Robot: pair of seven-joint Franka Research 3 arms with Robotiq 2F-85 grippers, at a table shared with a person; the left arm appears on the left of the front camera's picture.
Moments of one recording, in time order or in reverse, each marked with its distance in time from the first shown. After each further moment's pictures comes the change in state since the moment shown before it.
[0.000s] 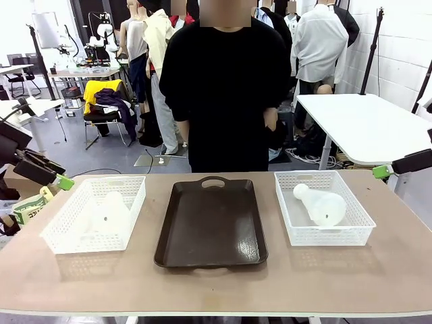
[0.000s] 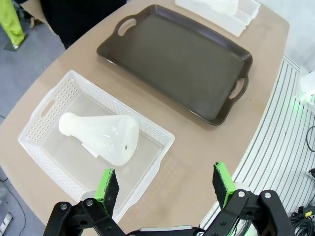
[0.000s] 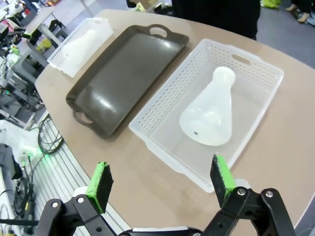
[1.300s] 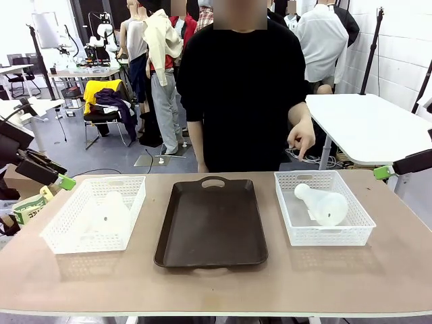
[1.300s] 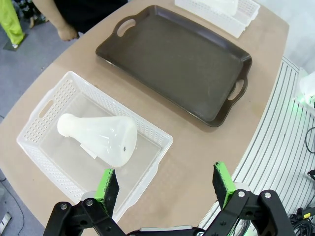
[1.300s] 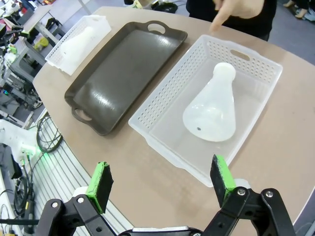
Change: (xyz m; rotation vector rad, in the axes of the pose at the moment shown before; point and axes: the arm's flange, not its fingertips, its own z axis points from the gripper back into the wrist) left arm 0.002 -0.001 -0.002 -0.003 -0.002 0.007; right arm -0.001 0.003 0.003 -0.017 0.020 -0.011
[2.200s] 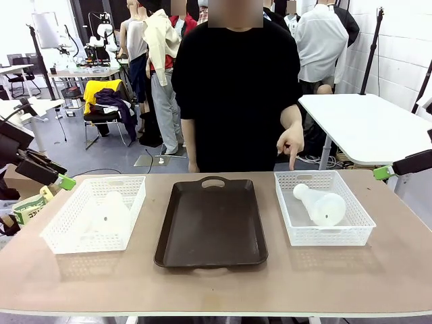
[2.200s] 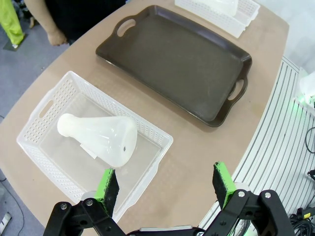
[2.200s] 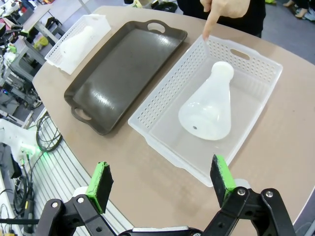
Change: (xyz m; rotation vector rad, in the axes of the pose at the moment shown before) left arm 0.000 0.000 0.000 0.000 0.000 0.000; right arm 0.000 0.000 -0.001 -0.001 0.004 0.001
